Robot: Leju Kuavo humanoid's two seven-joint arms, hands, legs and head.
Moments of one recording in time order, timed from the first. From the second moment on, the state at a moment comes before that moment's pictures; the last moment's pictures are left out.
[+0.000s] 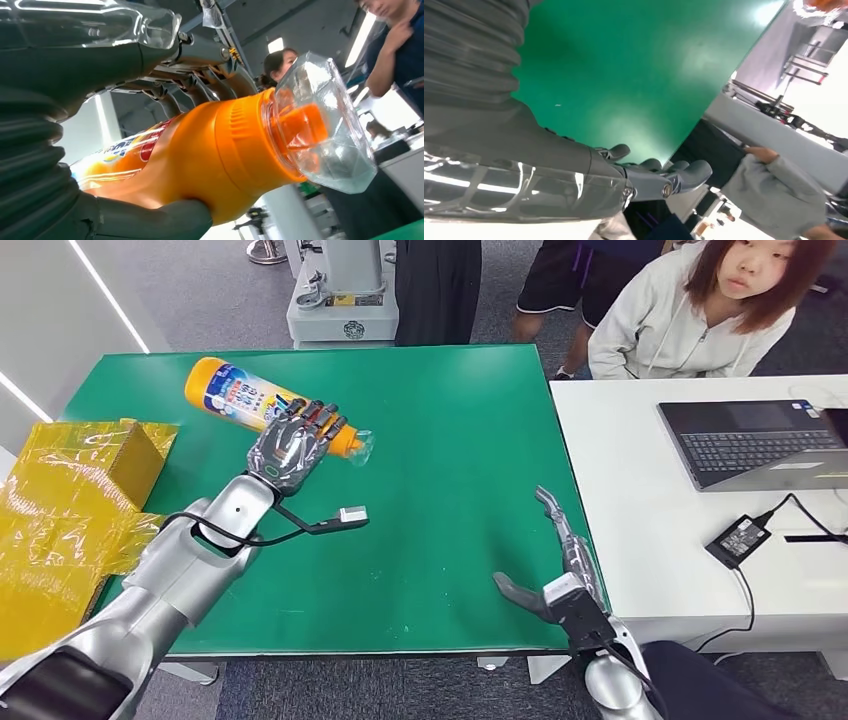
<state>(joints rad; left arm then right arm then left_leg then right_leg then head) -0.85 0.11 -0.85 -0.70 -1.57 0.47 0.06 -0.03 -0.03 0.22 -1.48 0.32 -0.04 -0.65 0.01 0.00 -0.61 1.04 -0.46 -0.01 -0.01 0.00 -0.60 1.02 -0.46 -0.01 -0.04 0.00</state>
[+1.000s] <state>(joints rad) -0.75 0.46 -0.67 -0.87 -1.57 0.41 0.10 0.09 -0.02 0.10 -1.63 0.30 0.01 -0.66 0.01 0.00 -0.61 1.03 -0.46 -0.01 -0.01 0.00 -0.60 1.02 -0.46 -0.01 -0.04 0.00</state>
